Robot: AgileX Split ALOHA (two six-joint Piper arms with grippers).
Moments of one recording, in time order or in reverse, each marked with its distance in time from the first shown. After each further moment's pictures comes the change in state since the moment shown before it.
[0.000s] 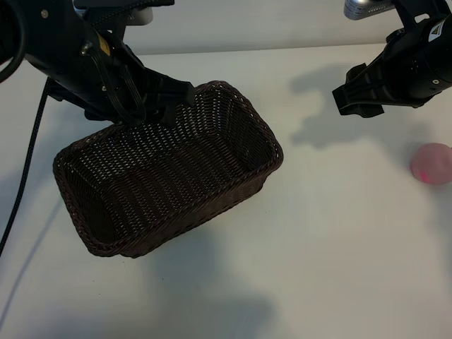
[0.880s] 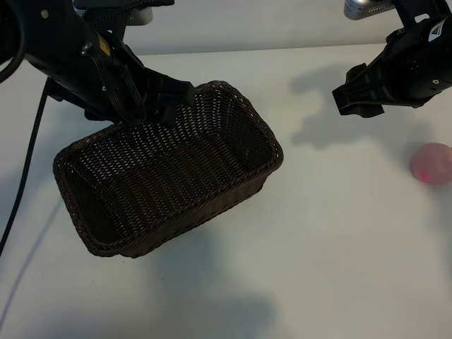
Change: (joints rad) left arm 0.000 0.000 0.000 0.000 -0.001 -0.002; right arm 0.000 0.000 0.000 0.000 -0.001 0.000
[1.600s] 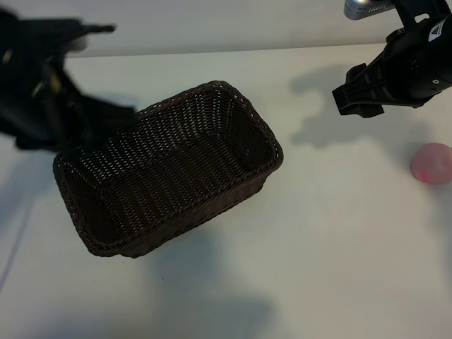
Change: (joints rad) left arm 0.026 -0.165 0.208 0.291 0.103 -0.331; right arm 0.000 0.000 0.000 0.000 0.000 0.000
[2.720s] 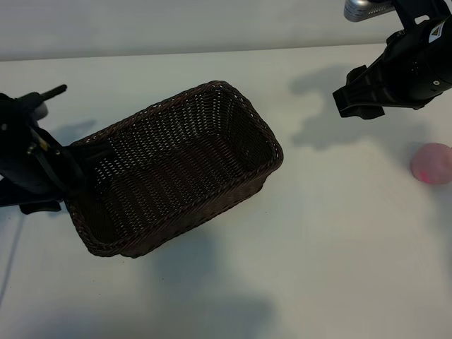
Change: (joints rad) left arm 0.207 0.099 0.276 -0.148 -0.336 -0.161; right arm 0.000 0.000 0.000 0.001 0.014 -0.002
